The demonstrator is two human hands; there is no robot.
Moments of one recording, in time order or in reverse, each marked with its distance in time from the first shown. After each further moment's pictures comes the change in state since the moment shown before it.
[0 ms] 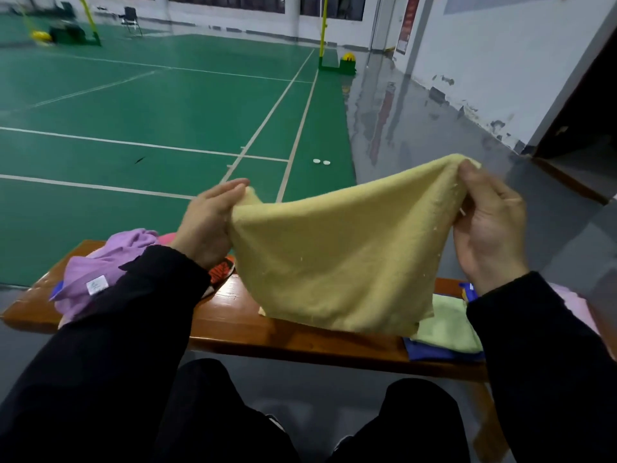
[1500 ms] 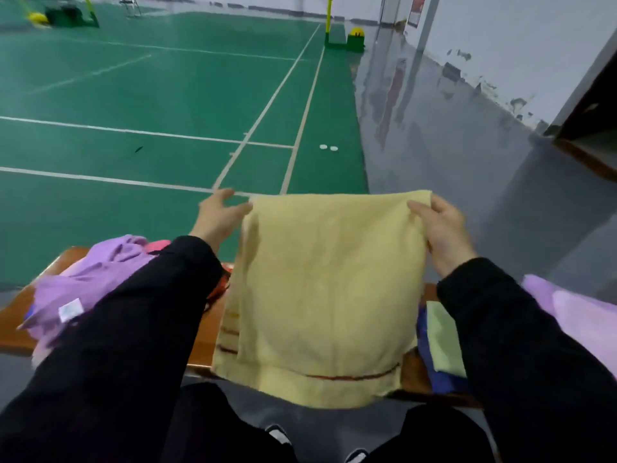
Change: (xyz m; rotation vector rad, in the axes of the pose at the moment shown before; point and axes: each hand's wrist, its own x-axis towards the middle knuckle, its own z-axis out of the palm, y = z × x) left_hand 0.127 -0.049 -0.028 0.735 0.194 -0.027; right_hand 0.099 0.138 -0.007 -0.469 -0.041 0.365
